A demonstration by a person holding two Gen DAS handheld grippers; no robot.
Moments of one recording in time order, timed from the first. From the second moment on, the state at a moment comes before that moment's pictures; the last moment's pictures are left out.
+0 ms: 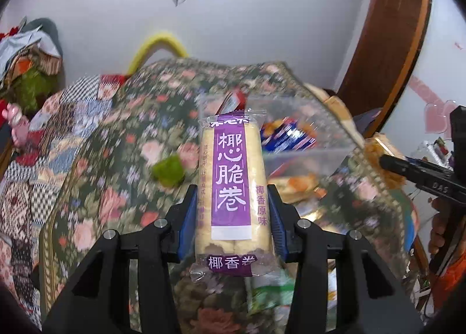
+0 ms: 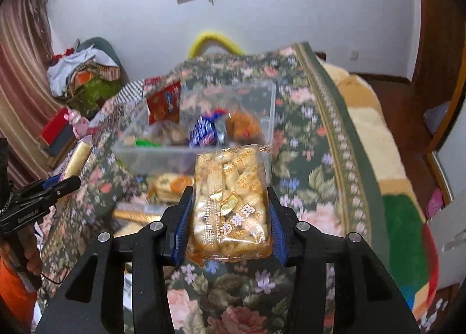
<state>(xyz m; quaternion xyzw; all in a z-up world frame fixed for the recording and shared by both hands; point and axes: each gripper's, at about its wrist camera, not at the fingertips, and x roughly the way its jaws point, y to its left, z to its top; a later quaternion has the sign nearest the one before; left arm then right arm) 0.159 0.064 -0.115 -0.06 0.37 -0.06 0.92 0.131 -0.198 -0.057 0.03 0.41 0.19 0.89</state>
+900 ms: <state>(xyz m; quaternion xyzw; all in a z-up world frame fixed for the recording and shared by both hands) 0.301 -0.010 -0.127 -0.05 0.39 -0.09 0.91 0.219 -0.178 -0.058 0.04 0.39 0.19 0.90</state>
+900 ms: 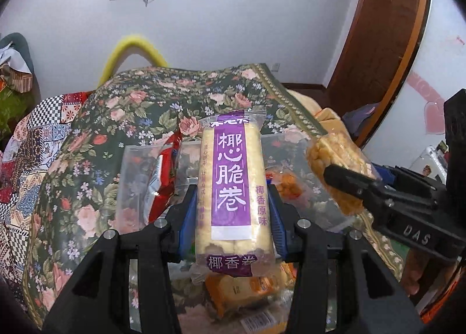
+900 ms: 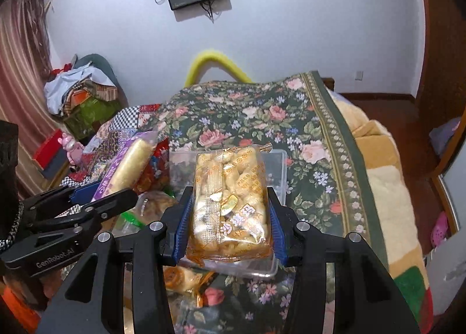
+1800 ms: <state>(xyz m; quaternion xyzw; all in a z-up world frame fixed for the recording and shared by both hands) 0.296 -0.011 -0.134 -0.03 0.40 -0.10 0.91 0.234 -0.172 -0.081 0.02 0.43 0.19 0.88</state>
